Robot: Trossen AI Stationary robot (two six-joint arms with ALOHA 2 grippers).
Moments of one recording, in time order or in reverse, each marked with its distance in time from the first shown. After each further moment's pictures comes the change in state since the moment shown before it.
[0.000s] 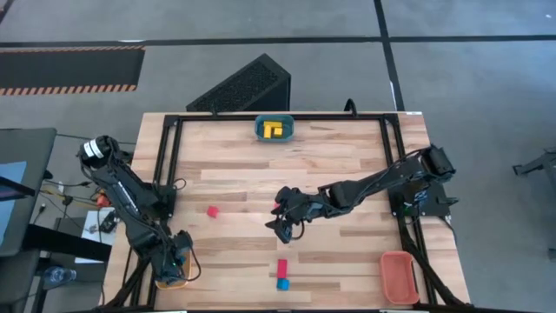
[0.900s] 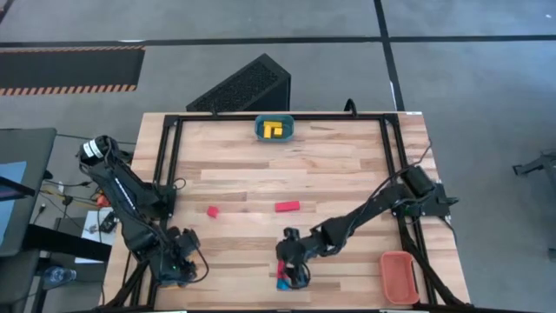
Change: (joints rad) left arm 0.046 -0.001 0.197 -0.085 -0.315 -0.013; right arm 0.185 0.248 -0.001 0.089 -0.150 -0.335
